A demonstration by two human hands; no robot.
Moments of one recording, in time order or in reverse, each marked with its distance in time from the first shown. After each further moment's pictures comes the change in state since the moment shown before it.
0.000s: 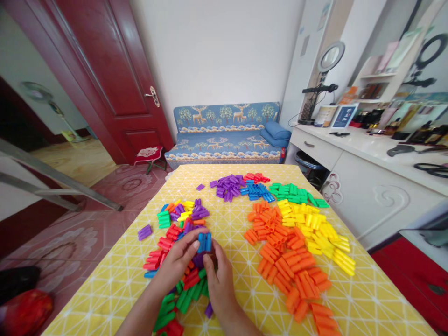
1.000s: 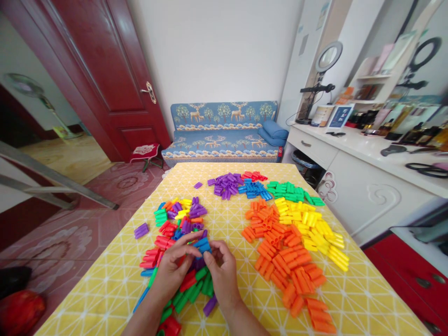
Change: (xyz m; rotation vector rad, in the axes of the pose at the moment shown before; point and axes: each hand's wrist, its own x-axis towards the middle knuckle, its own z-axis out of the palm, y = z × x) left_hand -0.017 -0.018 0.008 0.070 0.121 0.220; right_hand 0.006 -0.011 -0.008 0.251 0.023 0.067
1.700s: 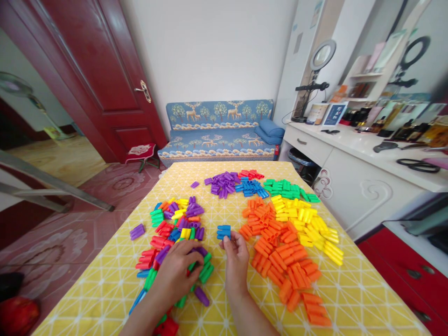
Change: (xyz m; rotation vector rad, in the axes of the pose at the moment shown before) left_hand -0.001 0.009 0.006 0.671 -0.278 0.041; right_hand 0.018 0.007 -0.022 0.071 0.400 0.030
